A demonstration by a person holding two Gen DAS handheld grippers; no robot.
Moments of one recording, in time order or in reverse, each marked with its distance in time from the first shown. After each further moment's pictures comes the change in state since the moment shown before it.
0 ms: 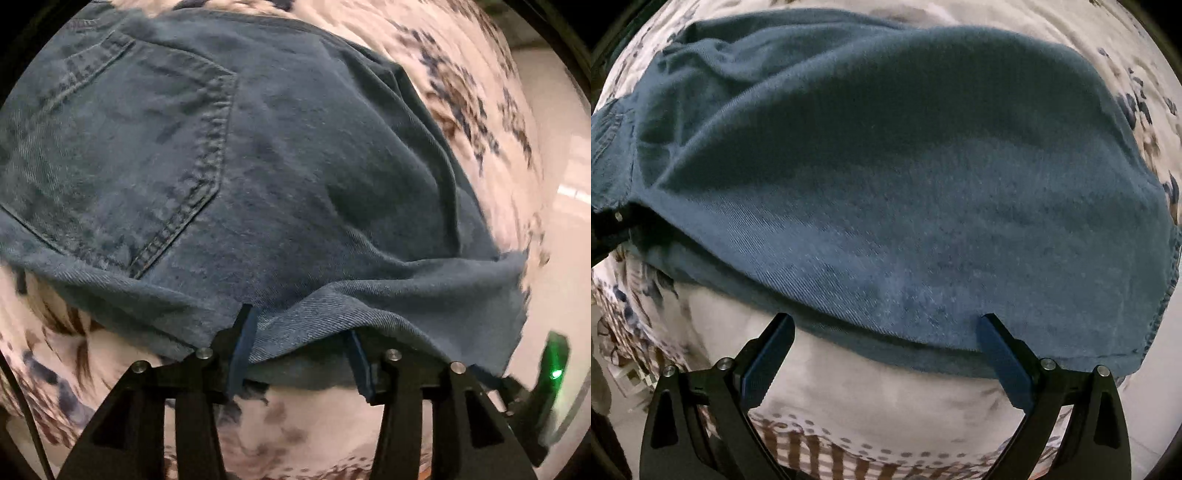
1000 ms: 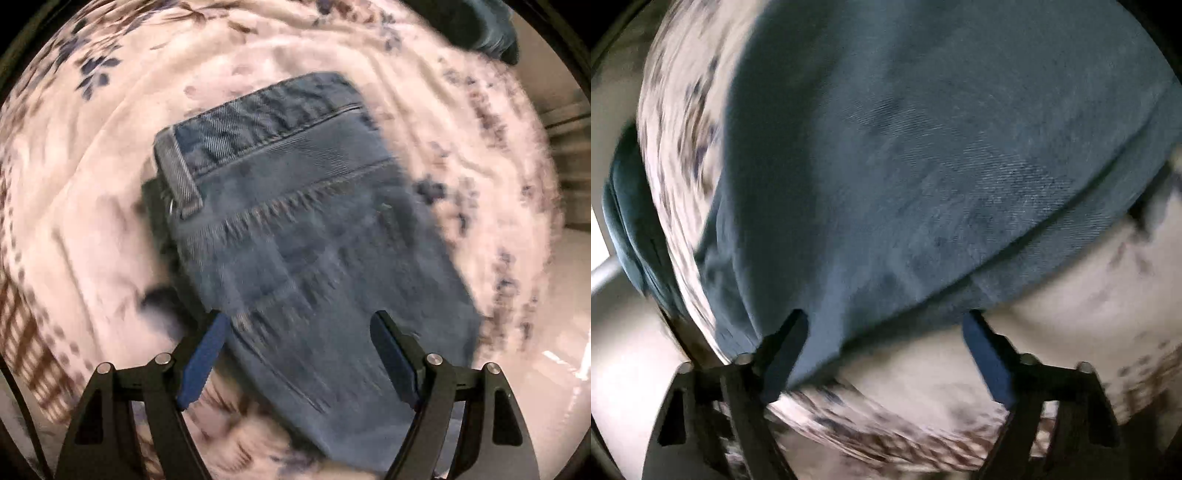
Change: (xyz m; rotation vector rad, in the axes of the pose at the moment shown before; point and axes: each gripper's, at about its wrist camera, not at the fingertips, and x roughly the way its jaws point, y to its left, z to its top) left arm -0.074 0.177 0.062 -0.487 -0.222 0.005; right arm 0.024 -0.023 -0.049 0.945 -0.078 0.695
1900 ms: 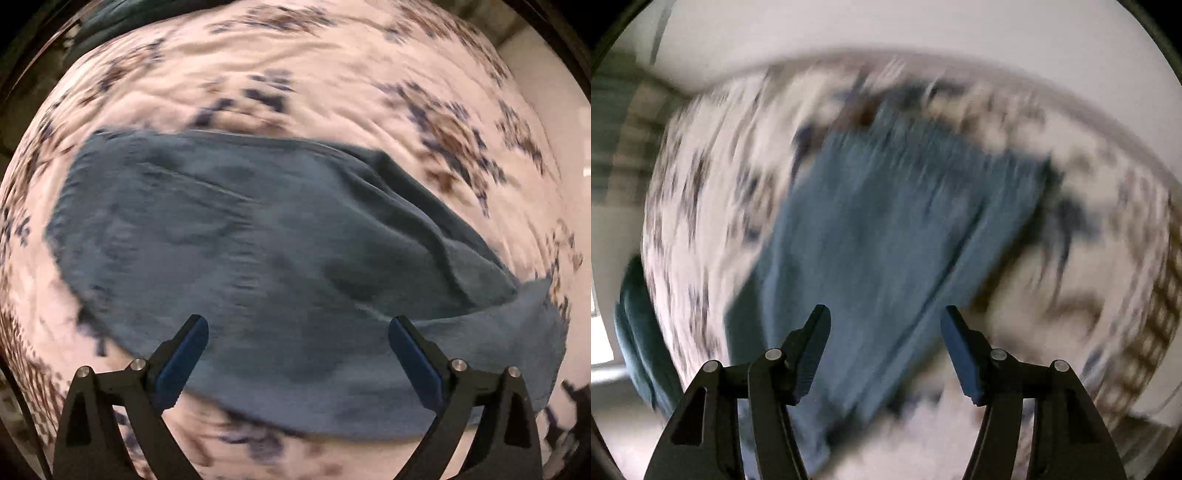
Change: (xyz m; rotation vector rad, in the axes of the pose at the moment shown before) left arm 0.028 -0.178 -0.146 0.651 -0.074 0.152; right arm -0.224 -0.146 0.118 0.140 -0.540 -0.036
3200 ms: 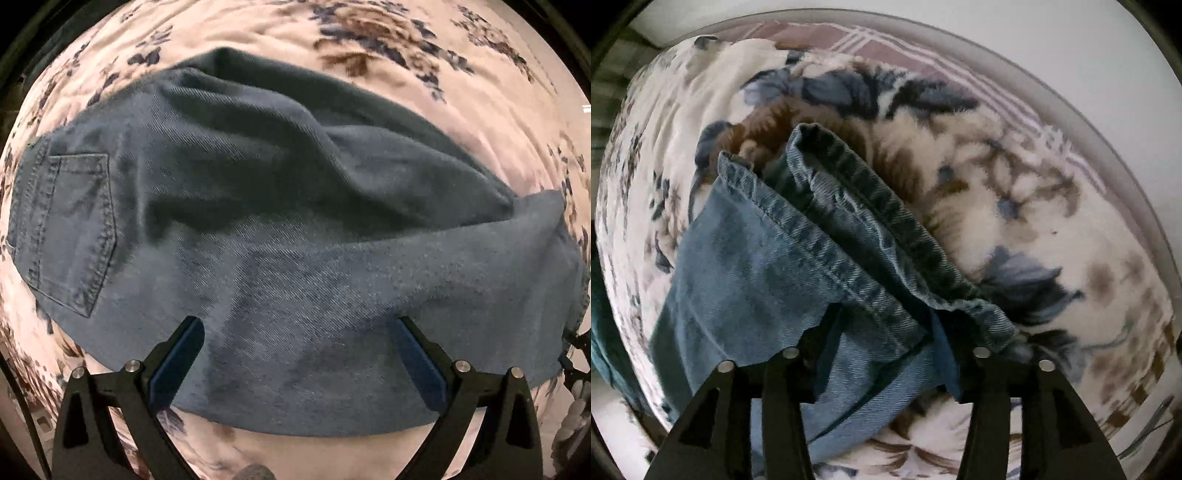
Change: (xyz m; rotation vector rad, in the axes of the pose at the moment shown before) left arm 0.073 -0.074 -0.008 0.131 0.165 0.051; right arm 0.076 -0.009 0.088 -0.133 0.182 -0.159
